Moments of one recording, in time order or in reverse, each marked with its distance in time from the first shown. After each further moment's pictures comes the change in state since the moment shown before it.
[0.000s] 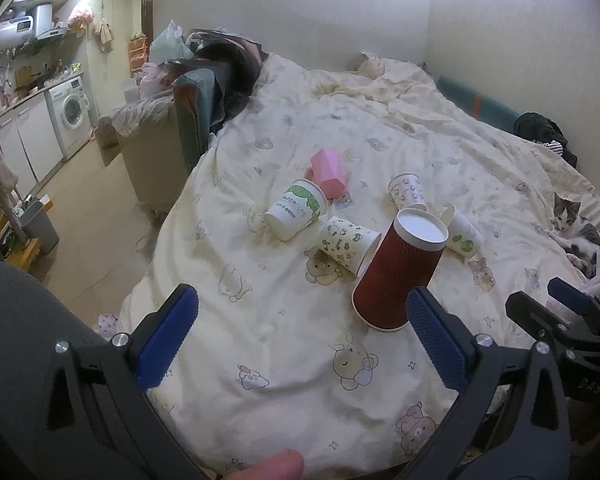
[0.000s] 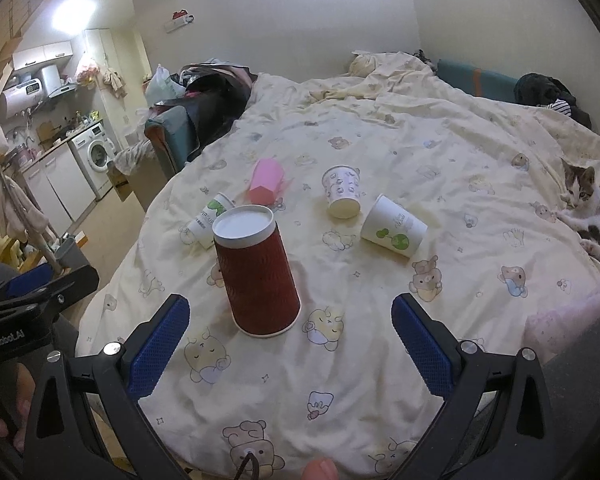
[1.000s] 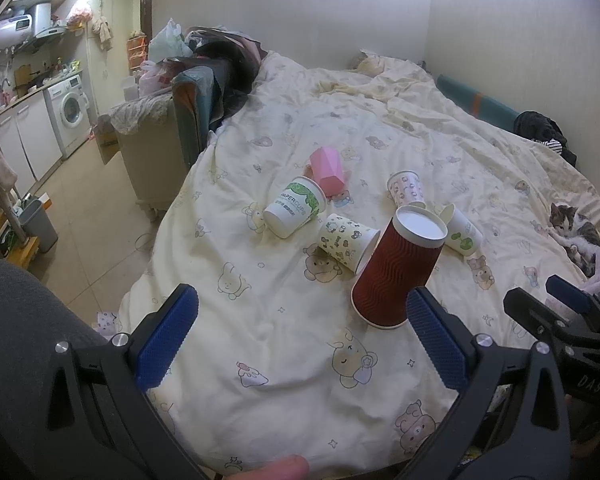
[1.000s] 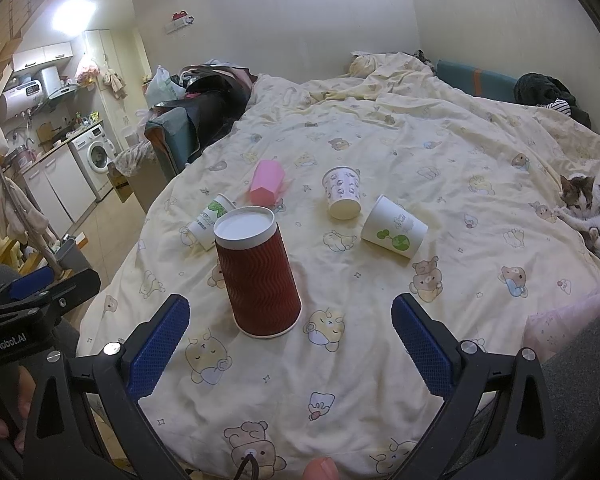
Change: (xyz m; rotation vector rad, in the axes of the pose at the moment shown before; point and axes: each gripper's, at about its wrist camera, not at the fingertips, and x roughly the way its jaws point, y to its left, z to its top) left arm -0.001 0.001 0.000 0.000 0.011 0.000; right arm 0.000 -0.002 0.000 0.007 0.001 -0.001
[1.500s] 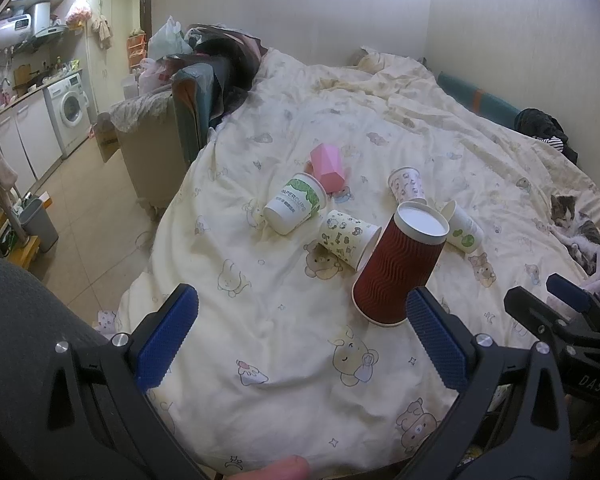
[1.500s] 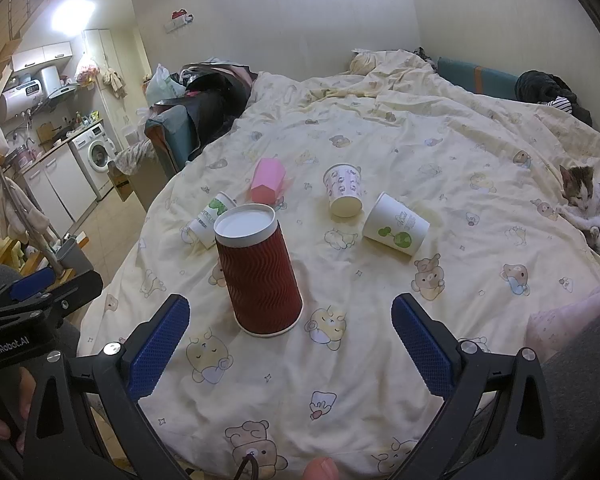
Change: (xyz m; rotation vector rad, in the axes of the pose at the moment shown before) left arm 0.000 -0.001 -0.003 0.001 0.008 0.000; right arm 0.000 0.001 0.000 -0.002 0.001 0.001
